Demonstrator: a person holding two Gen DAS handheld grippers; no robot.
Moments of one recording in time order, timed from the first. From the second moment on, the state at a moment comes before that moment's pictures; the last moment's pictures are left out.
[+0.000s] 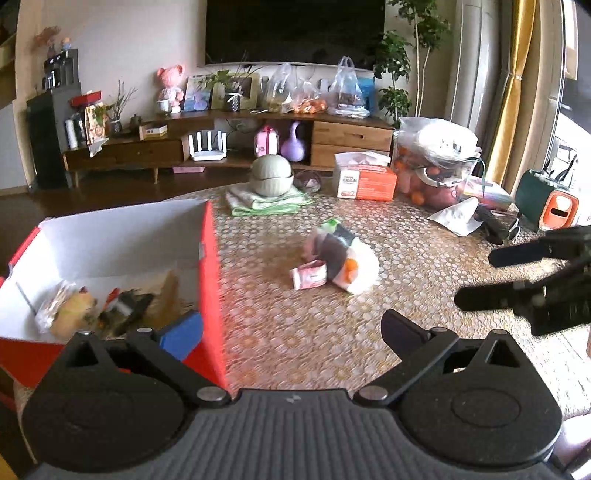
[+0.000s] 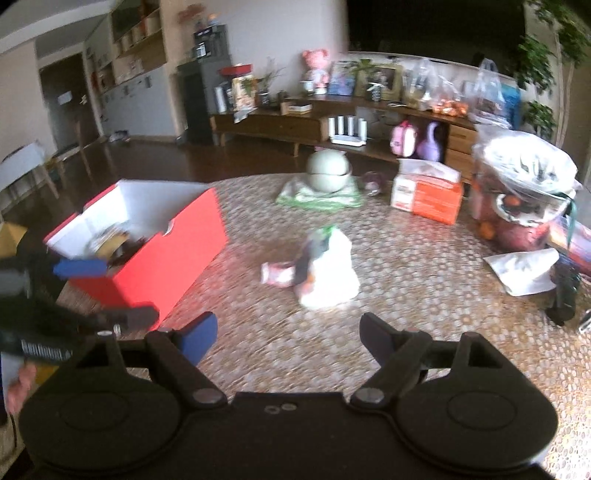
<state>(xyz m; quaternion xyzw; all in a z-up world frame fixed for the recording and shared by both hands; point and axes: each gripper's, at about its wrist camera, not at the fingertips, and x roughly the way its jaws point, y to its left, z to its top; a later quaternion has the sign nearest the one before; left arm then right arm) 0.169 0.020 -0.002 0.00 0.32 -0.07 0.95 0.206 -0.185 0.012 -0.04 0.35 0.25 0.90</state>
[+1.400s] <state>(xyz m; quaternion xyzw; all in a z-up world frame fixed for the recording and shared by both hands) 0.337 -0.026 -0.115 -0.02 0.33 0.03 0.94 0.389 -0.136 -0.095 0.01 0.44 0.21 0.88</state>
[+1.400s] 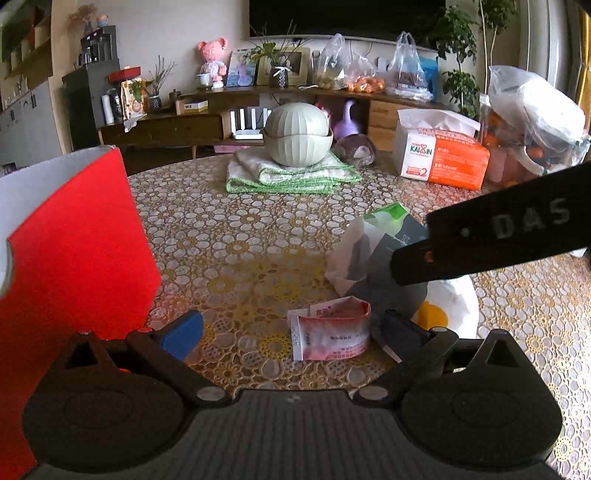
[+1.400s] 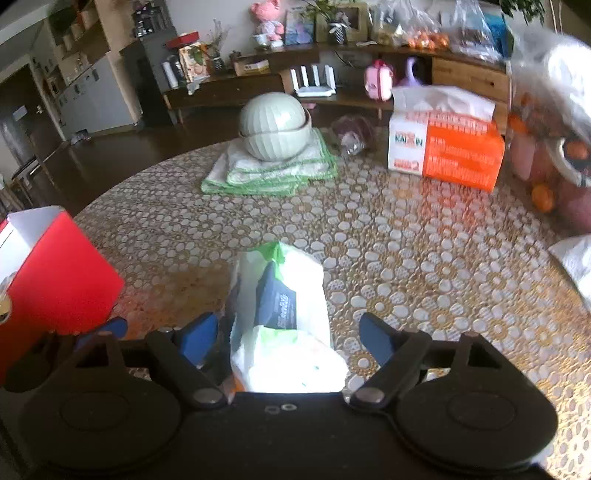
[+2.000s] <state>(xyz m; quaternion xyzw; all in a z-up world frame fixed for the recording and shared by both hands) 0.338 -0.031 -0.118 -0.02 0.32 0.01 0.95 0.389 -0.136 -0.109 0.01 0.44 0.19 0.88</state>
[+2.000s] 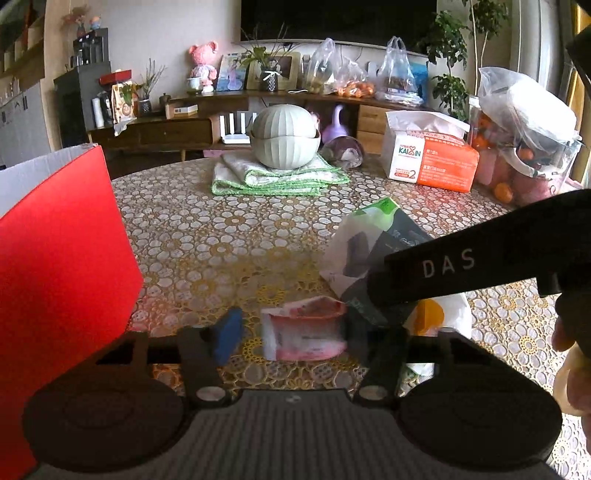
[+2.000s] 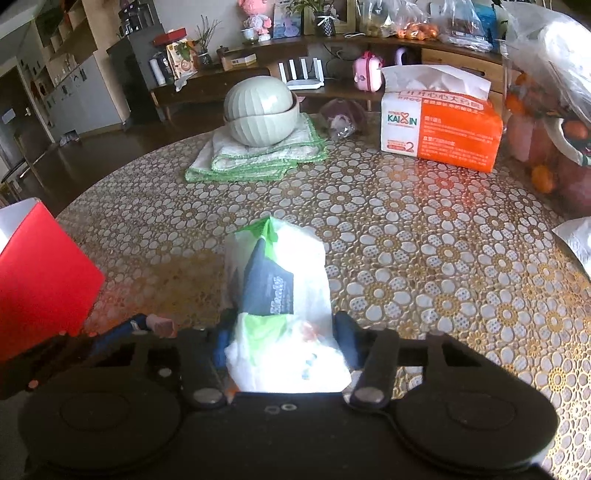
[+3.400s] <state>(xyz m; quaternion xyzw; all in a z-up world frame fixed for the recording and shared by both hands) 0.174 -0.008 -0.015 -0.04 0.29 -0.10 0.95 0.202 -0.132 0.011 -0.03 0.40 0.26 0.88</state>
